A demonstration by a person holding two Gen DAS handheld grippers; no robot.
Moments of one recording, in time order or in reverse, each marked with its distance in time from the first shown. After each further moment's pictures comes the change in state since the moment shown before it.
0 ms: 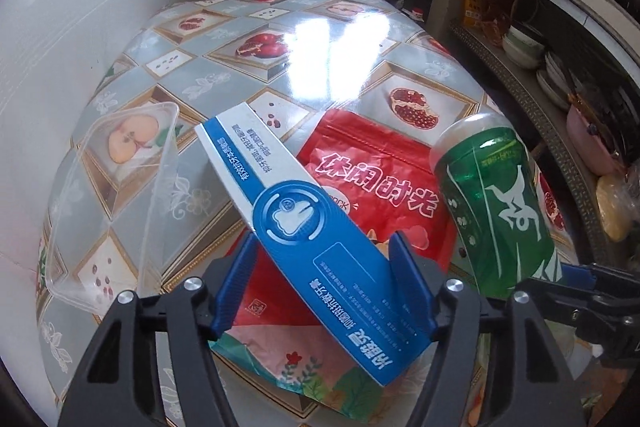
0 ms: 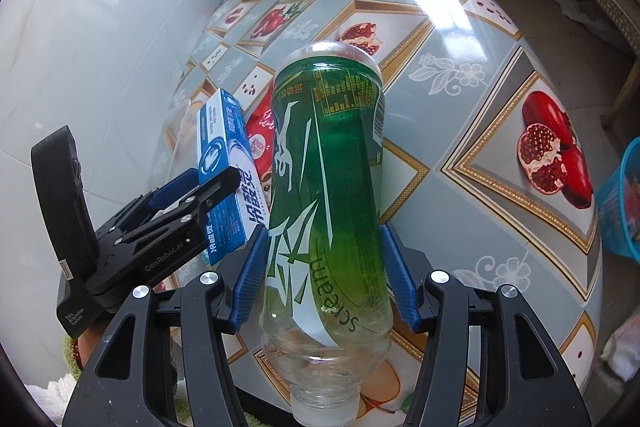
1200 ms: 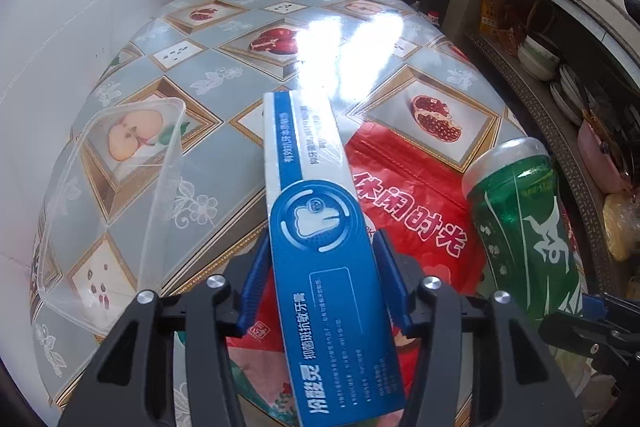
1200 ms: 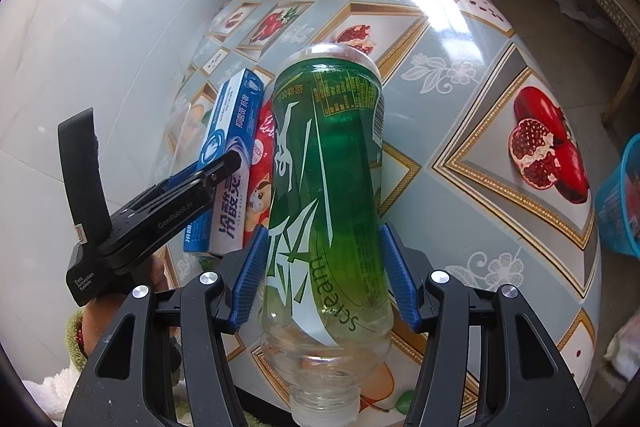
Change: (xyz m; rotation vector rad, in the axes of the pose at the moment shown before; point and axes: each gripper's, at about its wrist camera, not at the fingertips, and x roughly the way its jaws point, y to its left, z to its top) left arm 0.012 0.017 0.010 -0.064 0.014 -0.004; right arm -0.005 -0.007 -0.003 0.009 -0.009 0.012
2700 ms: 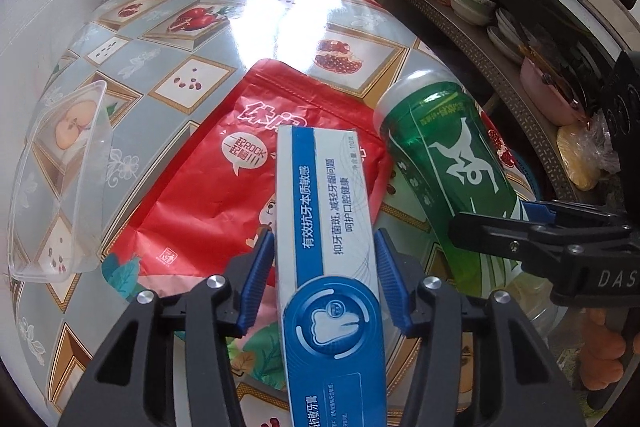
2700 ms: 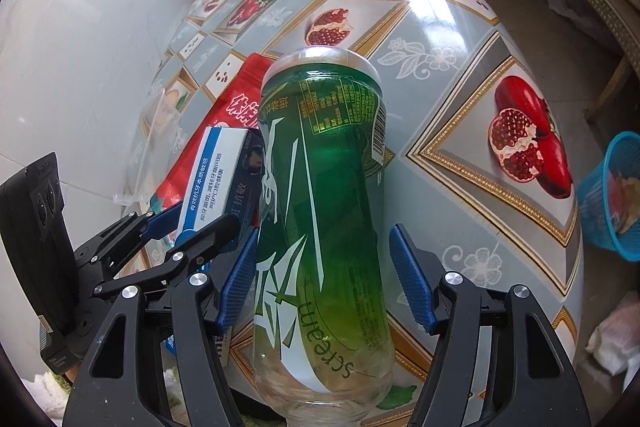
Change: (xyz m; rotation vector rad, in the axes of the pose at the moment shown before) left arm -0.016 -0.045 -0.036 0.162 0.101 -0.154; right arm 0.004 -0.007 -0.001 -0.008 0.055 -0.086
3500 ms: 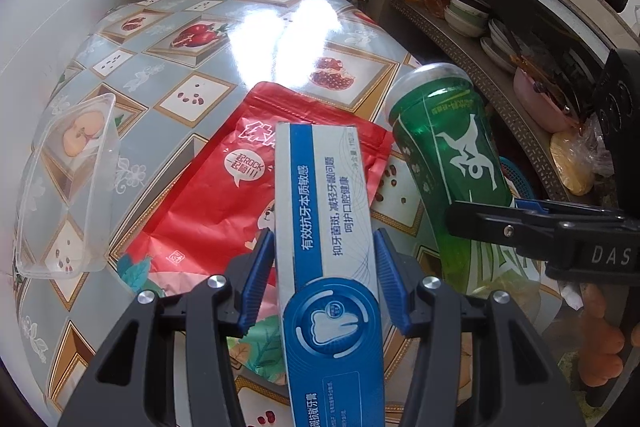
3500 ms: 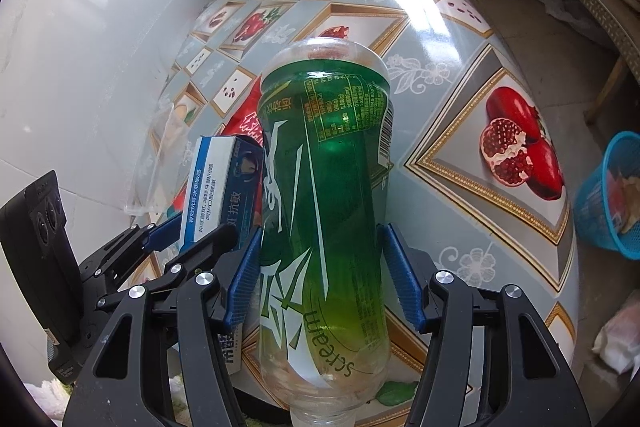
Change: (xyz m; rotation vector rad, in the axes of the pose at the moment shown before) left arm -0.017 -0.006 -0.004 0.002 -0.055 -0.010; right arm -0.016 0.000 -0.002 0.012 -0.049 0.020
